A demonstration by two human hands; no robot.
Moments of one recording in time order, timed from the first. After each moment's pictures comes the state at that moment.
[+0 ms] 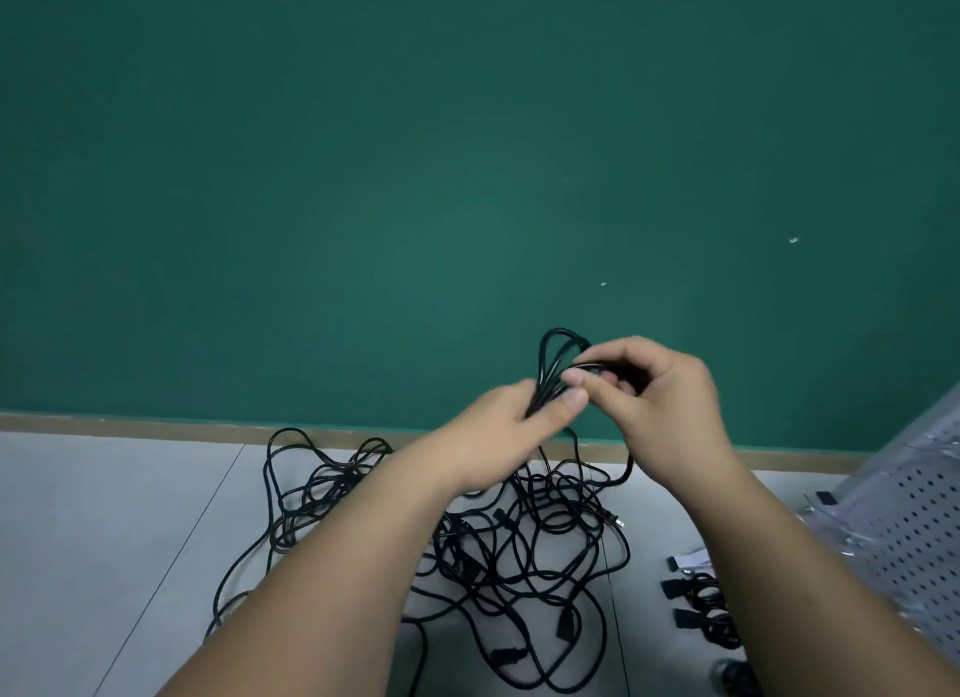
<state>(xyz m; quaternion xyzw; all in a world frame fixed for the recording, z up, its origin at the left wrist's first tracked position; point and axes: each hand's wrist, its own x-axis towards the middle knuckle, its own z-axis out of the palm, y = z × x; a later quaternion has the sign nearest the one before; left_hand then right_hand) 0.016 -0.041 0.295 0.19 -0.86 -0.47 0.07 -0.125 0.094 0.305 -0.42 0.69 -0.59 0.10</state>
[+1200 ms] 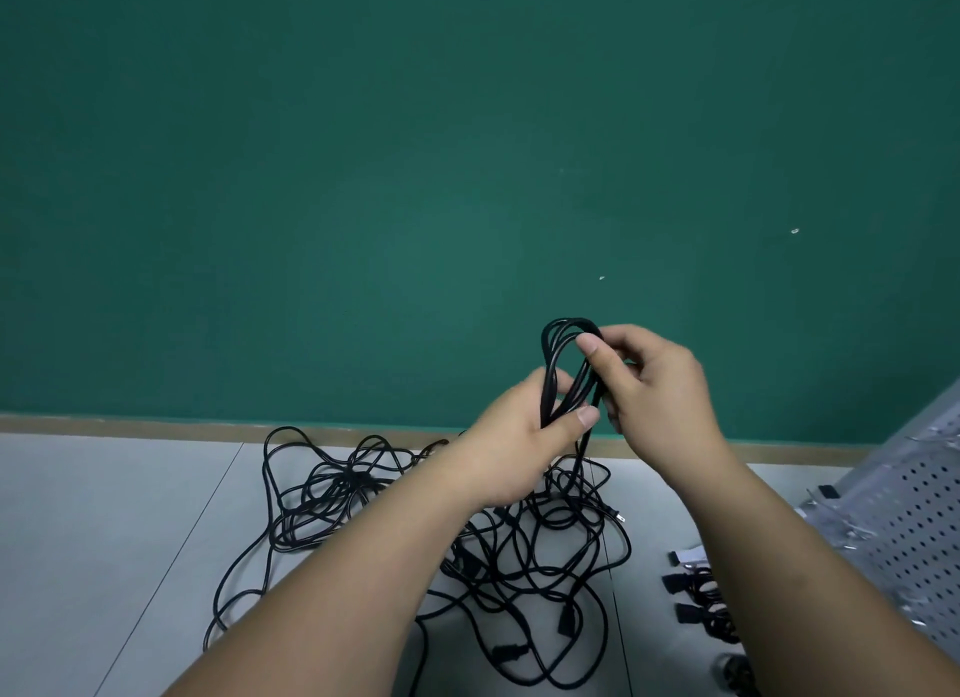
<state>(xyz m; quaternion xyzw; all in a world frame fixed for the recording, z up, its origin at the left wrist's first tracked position) 0.007 -0.019 0.288 0.17 -0.82 -0.53 0.12 -0.135 0.082 0.299 -0.36 0.73 -0.57 0.09</state>
